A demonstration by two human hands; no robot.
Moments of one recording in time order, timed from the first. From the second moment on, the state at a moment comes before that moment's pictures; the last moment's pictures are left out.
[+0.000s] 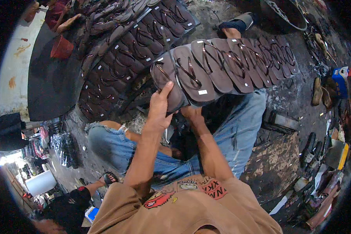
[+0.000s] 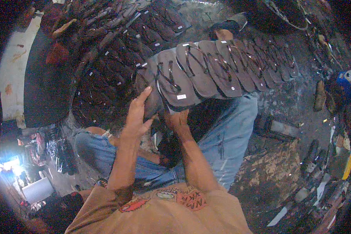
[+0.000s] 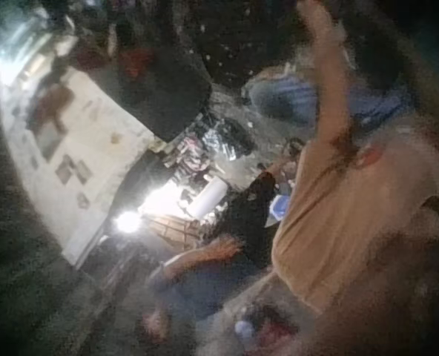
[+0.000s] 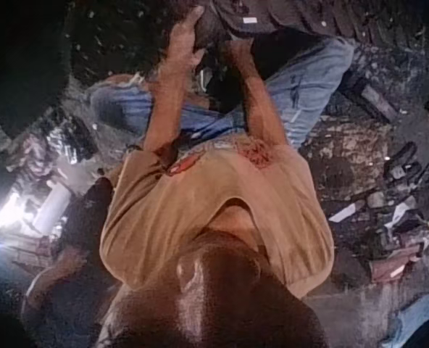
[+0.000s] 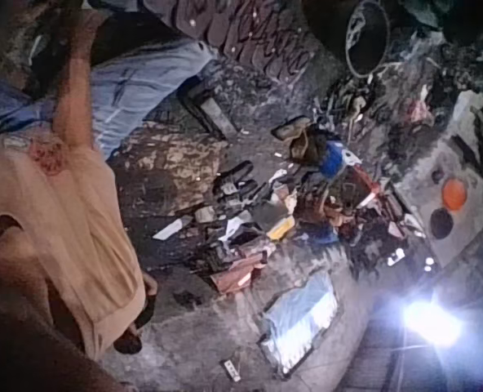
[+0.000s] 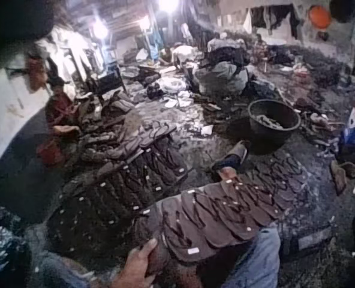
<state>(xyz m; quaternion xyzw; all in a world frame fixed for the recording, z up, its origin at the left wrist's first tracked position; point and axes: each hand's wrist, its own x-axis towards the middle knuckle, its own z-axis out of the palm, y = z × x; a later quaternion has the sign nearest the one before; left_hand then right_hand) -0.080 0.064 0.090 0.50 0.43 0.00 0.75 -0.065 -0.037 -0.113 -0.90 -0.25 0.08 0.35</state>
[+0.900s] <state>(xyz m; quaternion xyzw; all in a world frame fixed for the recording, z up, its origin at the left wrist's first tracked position) -0.164 0.034 0.182 0.37 0.27 0.25 0.85 -0.048 -0.096 0.139 -0.61 -0.17 0.20 0.75</state>
